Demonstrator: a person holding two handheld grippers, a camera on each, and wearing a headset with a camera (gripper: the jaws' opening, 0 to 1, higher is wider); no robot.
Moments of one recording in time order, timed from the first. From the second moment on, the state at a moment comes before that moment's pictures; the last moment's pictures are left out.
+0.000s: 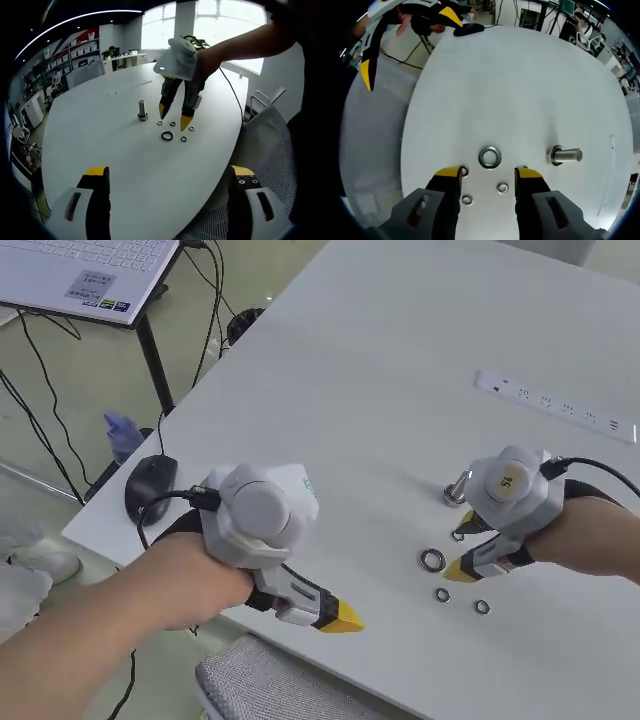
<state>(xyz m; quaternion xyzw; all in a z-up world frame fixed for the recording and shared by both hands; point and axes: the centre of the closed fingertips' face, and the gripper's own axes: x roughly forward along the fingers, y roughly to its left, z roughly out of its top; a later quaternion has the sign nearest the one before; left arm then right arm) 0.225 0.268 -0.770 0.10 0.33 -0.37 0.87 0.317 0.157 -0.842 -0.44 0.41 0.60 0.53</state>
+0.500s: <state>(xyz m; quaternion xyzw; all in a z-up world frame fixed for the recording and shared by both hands) 0.224 0.264 -0.774 0.10 0.33 -0.37 0.86 0.314 0.165 -0.863 -0.44 0.40 0.60 0.53</state>
